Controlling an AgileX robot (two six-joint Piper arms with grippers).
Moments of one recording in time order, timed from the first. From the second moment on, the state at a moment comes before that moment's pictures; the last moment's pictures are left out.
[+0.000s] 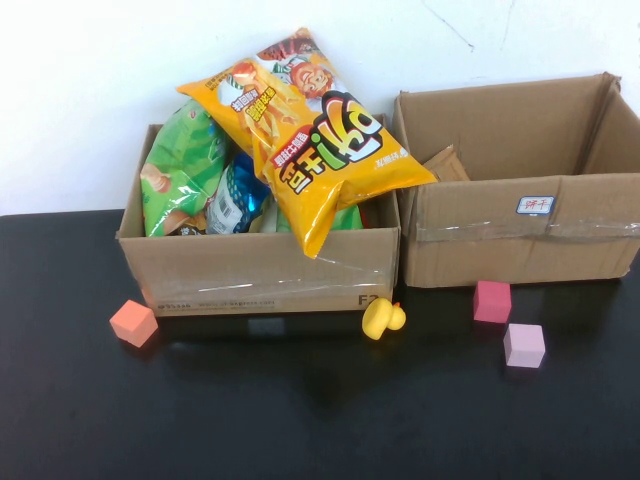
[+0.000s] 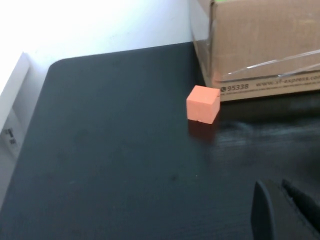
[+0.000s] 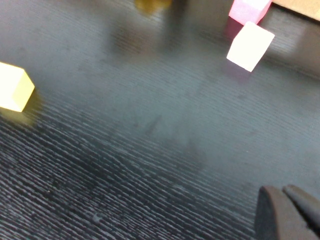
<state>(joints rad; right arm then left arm) 0.41 0.52 -0.34 -0.05 0.65 -0.04 -0.01 -0.01 0.02 -0.07 0.38 0.12</state>
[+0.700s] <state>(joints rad) 0.41 0.52 -0.34 -0.05 0.65 -0.04 -0.02 -0.01 0.02 -0.07 0.38 0.13</state>
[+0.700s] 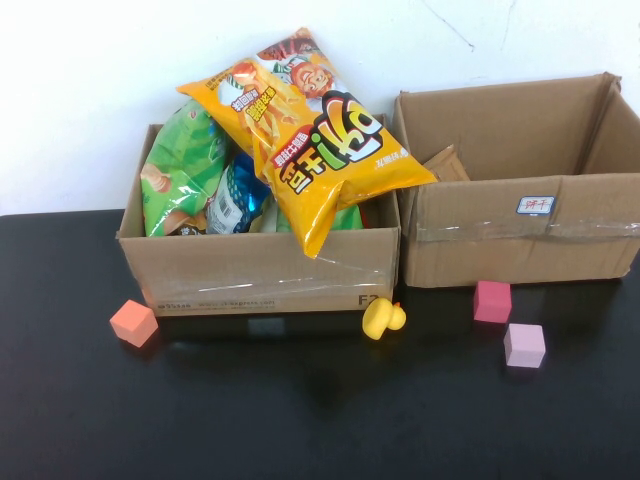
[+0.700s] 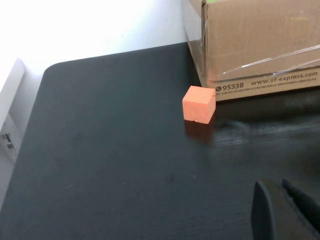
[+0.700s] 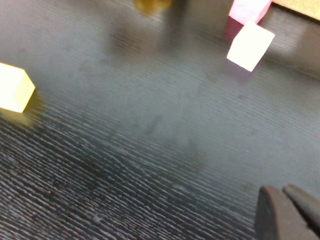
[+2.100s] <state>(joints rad) -0.04 -0.01 0.03 -0.11 0.42 0.13 -0.02 -0.01 0.02 -0.07 0.38 0.13</state>
